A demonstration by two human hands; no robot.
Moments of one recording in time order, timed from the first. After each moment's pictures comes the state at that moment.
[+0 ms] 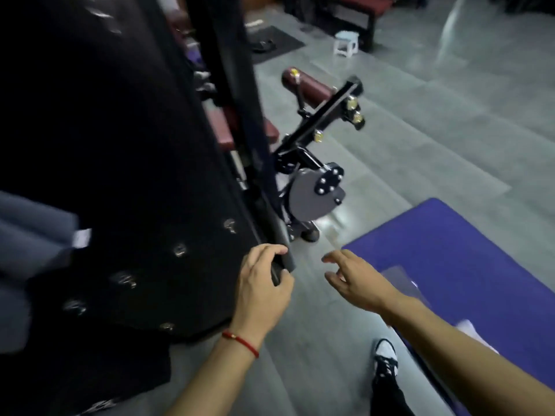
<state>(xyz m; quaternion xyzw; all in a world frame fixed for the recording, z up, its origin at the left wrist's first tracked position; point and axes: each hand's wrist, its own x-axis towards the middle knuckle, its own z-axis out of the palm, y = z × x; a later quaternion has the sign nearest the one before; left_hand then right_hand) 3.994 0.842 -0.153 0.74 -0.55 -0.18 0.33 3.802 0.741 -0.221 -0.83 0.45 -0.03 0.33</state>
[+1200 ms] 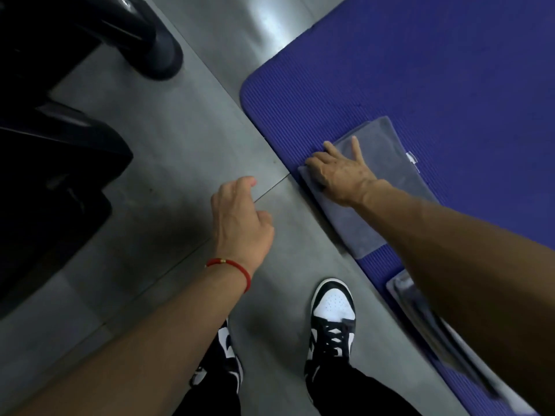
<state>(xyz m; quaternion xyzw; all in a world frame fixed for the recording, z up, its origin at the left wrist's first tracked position) 3.783 0.575 -0.859 0.80 -0.49 -0.33 0.06 3.597 0.467 -0.974 -0.83 0.44 0.25 0.23</state>
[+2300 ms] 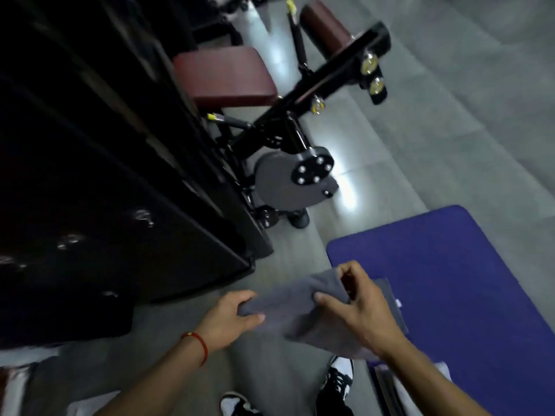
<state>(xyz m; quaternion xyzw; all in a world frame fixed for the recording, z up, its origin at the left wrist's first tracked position) 3.919 0.735 -0.303 0.79 -0.41 -0.45 0.12 3.671 0.603 -0.309 -0.68 0.45 -0.16 0.56</state>
